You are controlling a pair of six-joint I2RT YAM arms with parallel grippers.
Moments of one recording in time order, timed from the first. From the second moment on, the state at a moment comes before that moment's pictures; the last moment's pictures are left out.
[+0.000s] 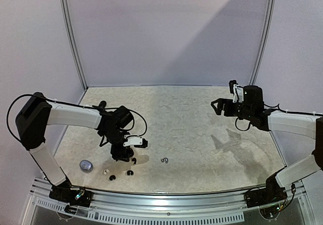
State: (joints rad) left arm -0.71 1.70 0.95 -0.62 0.11 0.79; right arm 0.39 1.36 0.73 0.20 -0.11 0.35
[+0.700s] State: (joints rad) left arm -0.71 1.64 0.99 -0.75 0.03 0.78; right arm 0.48 1.47 0.95 0.06 -0.14 0.42
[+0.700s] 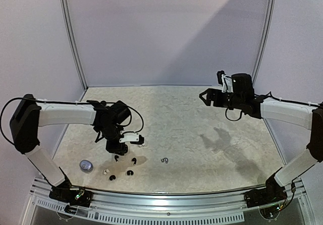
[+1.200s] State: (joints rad) left arm -0.74 0.91 1.10 -0.94 -0.30 1.02; right arm 0.80 1.76 1.52 -0.05 -0.32 0.51
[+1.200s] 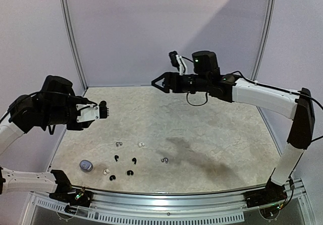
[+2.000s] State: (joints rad) left arm -0.80 0.95 0.84 -0.53 -0.27 1.03; right arm 1.04 2.18 1.79 0.18 -0.59 0.68
